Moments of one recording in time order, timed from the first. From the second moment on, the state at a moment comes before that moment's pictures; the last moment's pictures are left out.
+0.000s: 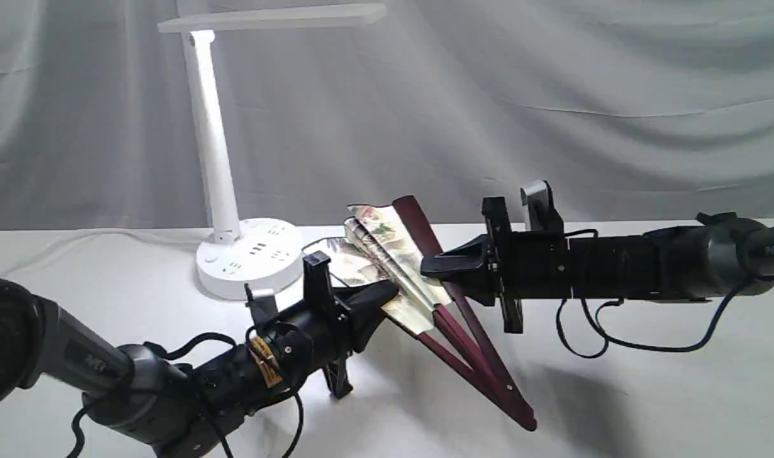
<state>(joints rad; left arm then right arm) -0.36 2.47 -1.22 0.55 -1.21 -1.93 -0.07 2.40 -1.58 1.64 1.21 -0.86</state>
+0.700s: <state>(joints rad) -0.36 2.42 -1.22 0.39 -1.19 -1.91 -0.23 2.40 -1.58 1.76 1.21 -0.86</state>
